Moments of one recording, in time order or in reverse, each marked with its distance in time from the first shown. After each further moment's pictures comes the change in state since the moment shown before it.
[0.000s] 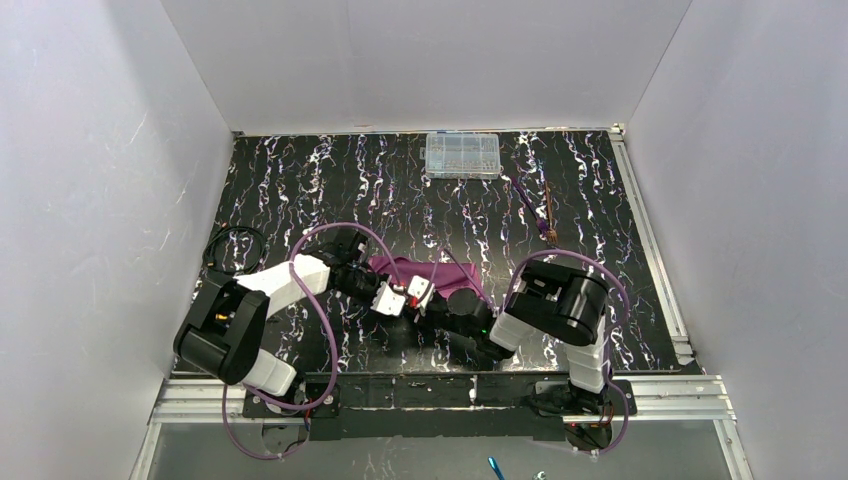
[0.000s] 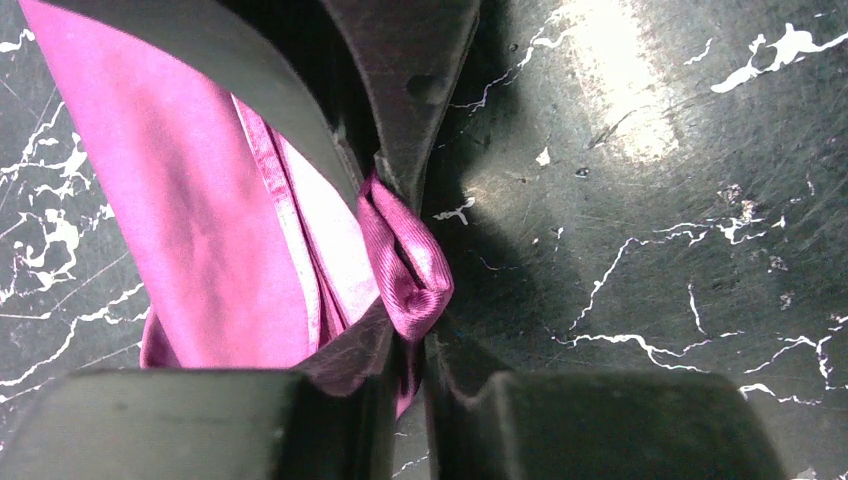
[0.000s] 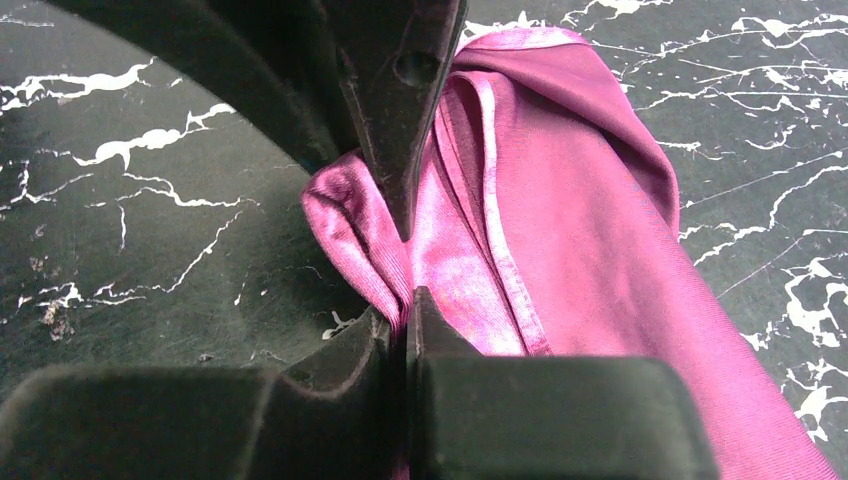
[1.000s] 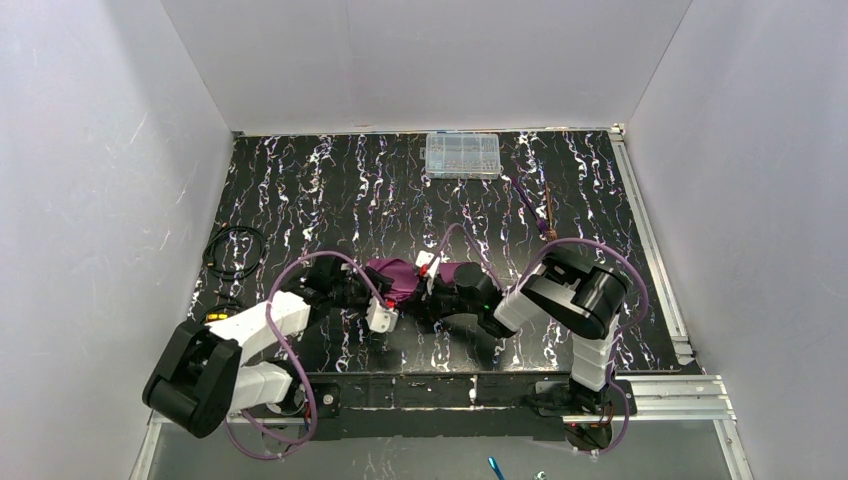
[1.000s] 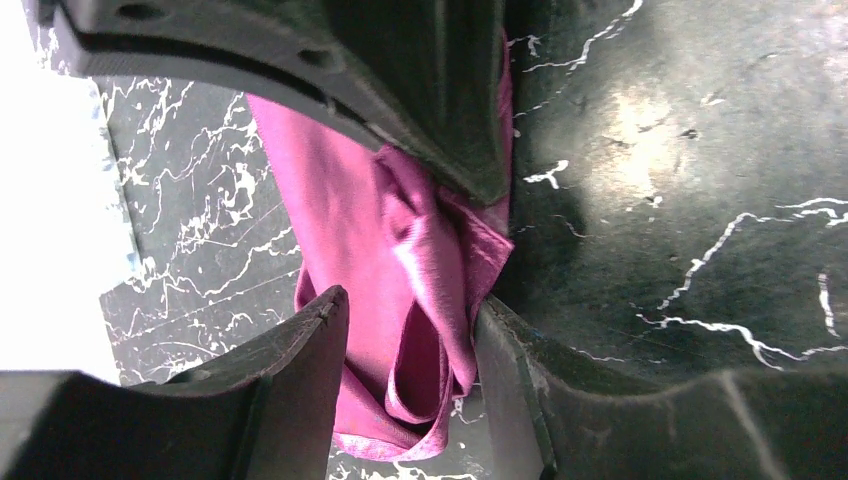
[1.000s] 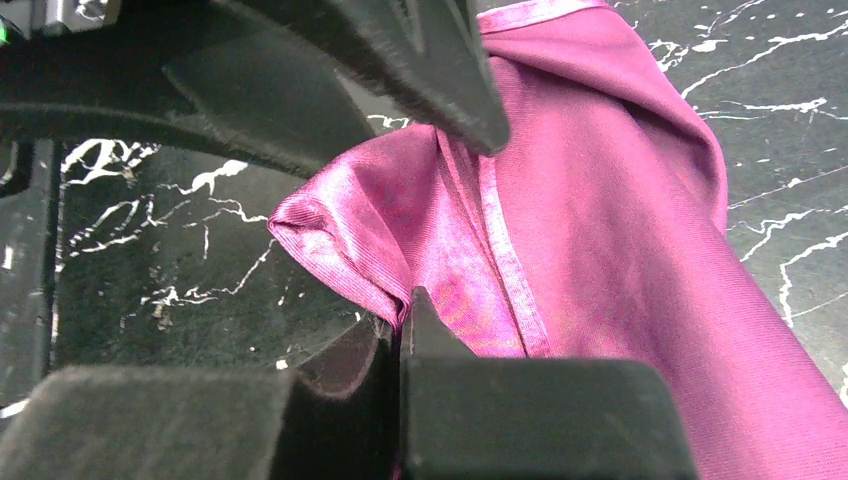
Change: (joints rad) left arm -0.006 -0.255 -0.256 0.398 -0.101 -0.037; right arm -0.154 -0.054 0.059 -0.169 -0.336 0.244
